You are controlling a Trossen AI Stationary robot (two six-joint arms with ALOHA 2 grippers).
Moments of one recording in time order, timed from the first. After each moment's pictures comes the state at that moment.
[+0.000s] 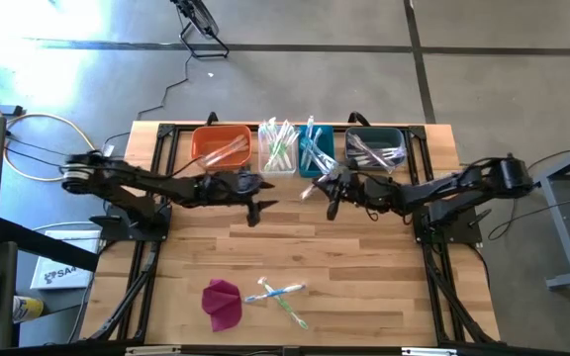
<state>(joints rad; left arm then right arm) 0.09 1.39 0.61 0.43 -0.13 -0.02 -0.03 1.36 0.47 0.81 0.35 0.13</state>
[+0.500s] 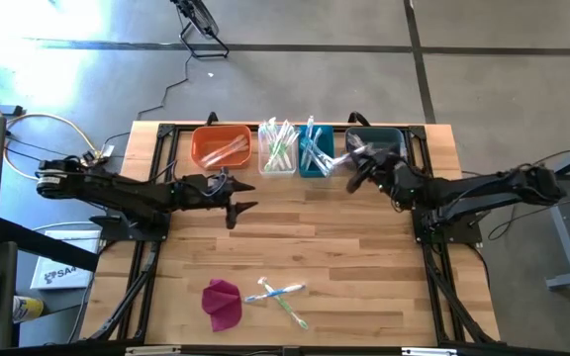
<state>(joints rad) 0.09 1.13 0.30 0.63 -0.13 -0.08 -0.03 0.96 0.47 0.46 0.78 0.13</state>
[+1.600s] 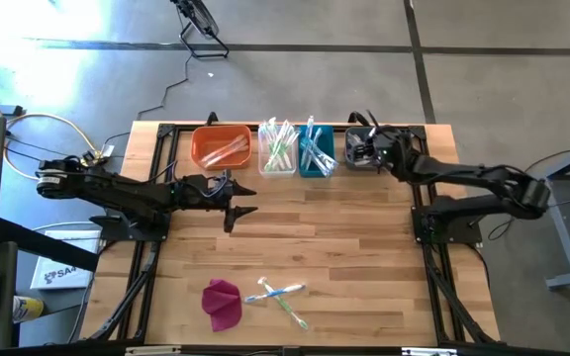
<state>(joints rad) 0.08 1.13 0.30 0.63 -0.03 -0.08 -0.60 1.14 0.47 0.16 0.54 0.45</state>
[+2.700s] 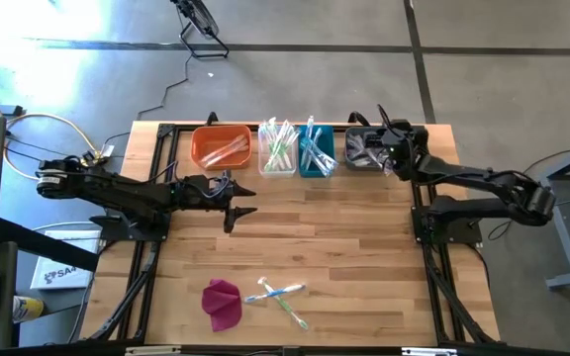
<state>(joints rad) 0.08 1.13 0.30 0.59 -0.03 -0.08 -0.64 1.08 0.47 0.16 0.87 0.36</state>
